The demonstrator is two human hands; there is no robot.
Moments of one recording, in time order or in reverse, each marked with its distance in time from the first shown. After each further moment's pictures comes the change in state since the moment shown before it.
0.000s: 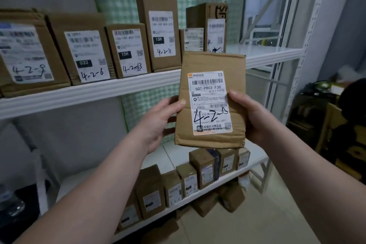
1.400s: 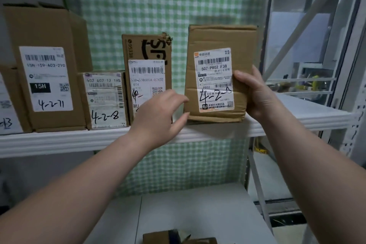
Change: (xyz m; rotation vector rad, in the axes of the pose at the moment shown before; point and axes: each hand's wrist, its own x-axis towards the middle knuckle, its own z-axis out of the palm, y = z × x) left_hand 0.346 0.032 0.172 1.486 0.515 0.893; right_hand 0.380 -0.176 -0.232 0.028 -0.287 -0.355
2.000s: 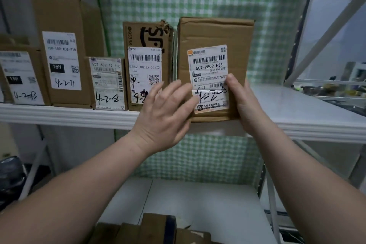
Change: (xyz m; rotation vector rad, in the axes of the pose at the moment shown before) left_hand -0.014 0.039 0.026 0.504 0.183 0.172; right_hand -0.004 0.034 -0.009 -0.238 -0.177 -0.055
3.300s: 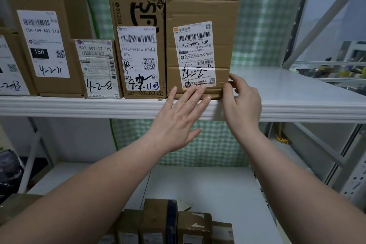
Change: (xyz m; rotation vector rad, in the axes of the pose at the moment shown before) left_hand -0.028 0.027 0.053 0.086 -0.480 0.035; right_hand -0.040 0.028 0.025 -0.692 0.453 -0.174
